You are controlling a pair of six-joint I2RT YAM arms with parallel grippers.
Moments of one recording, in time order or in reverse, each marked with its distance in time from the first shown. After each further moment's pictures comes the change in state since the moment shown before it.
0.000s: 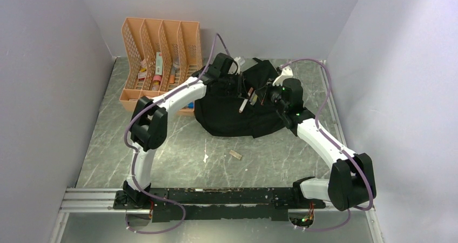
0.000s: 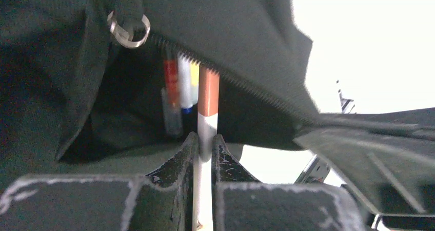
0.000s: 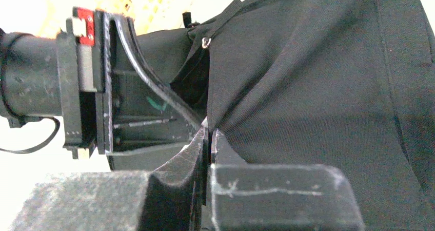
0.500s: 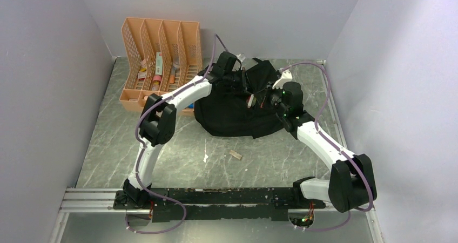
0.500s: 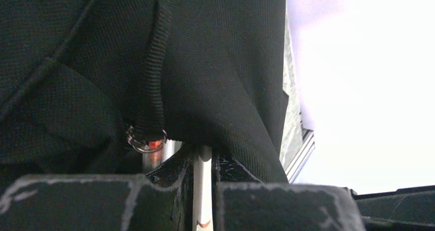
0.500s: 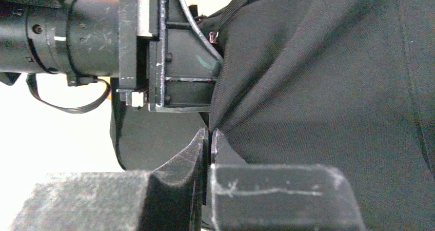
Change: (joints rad) left arm 0.006 0.135 0.148 0.073 0.025 -0.184; right arm -0.001 -0.014 -0.058 0.051 -0.046 0.021
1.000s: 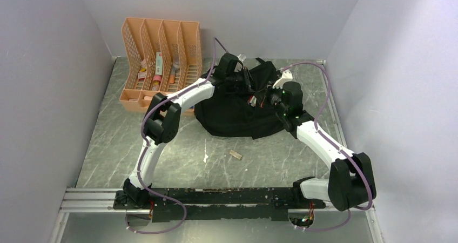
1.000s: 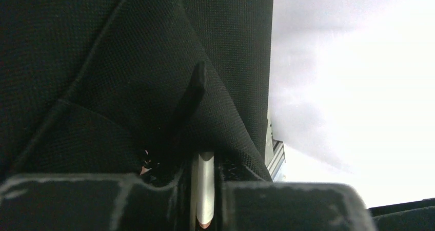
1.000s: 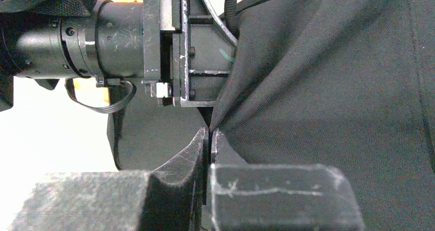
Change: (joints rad) left arm -0.003 0.064 -0.006 0.181 0.037 -0.177; right arm -0.002 0.007 0.000 0.015 0.004 0.018
